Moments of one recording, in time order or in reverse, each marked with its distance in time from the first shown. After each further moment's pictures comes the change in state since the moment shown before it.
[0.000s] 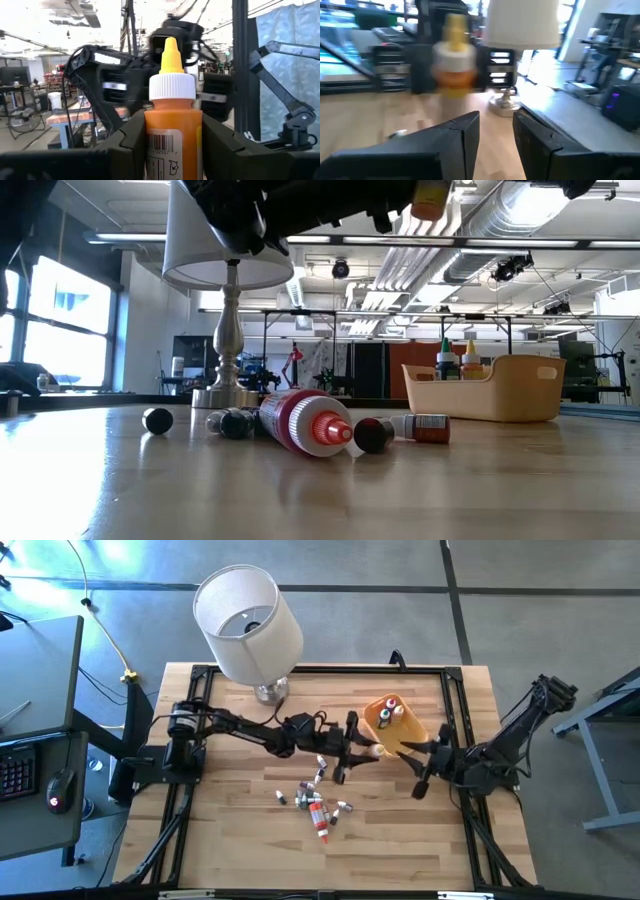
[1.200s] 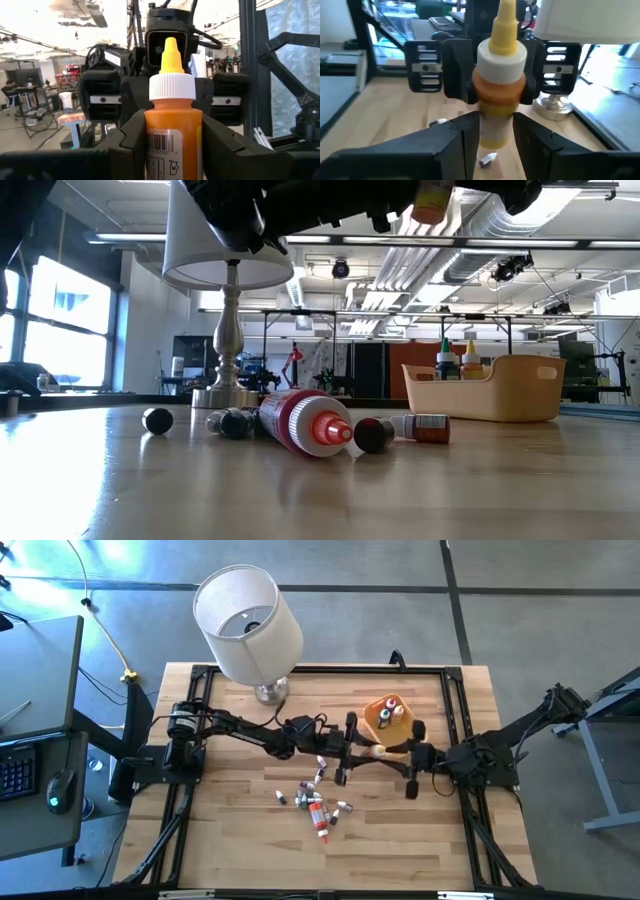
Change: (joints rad) left arm -0.010 0.000 0.000 -0.017 -0.064 0.044; right arm -0.264 0.021 -0.002 0.067 -0.576 -0.083
